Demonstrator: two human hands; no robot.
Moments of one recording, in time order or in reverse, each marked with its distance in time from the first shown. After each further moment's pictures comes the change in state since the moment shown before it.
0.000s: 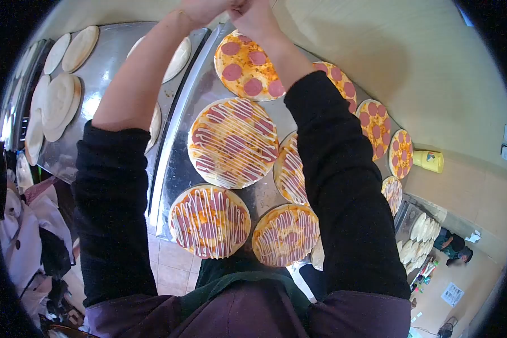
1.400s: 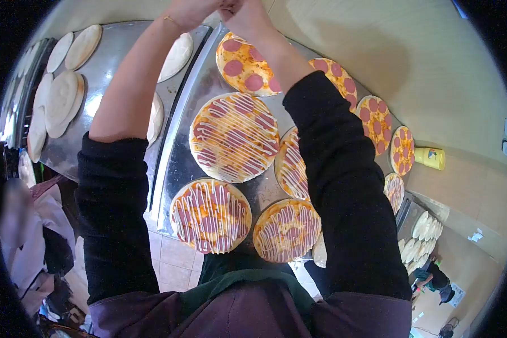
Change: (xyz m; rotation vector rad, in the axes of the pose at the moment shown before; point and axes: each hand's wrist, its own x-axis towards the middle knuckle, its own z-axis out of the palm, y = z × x) left_hand -0.032 0.029 0.007 0.168 0.064 -0.014; right_hand 0.000 0.004 0.008 -0.159 0.100 -0.250
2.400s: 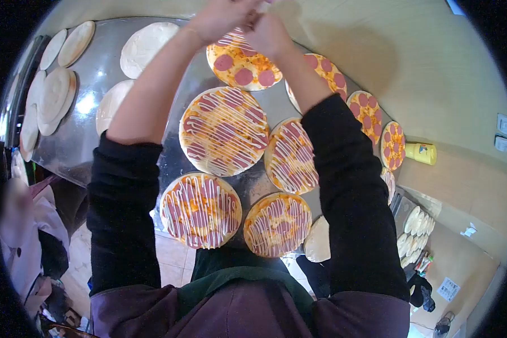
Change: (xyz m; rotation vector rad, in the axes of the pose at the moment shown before) left_hand 0.001 -0.024 0.045 -0.191 -0.028 0.045; right_hand -0.048 0.009 -0.041 -0.429 -0.192 0.283
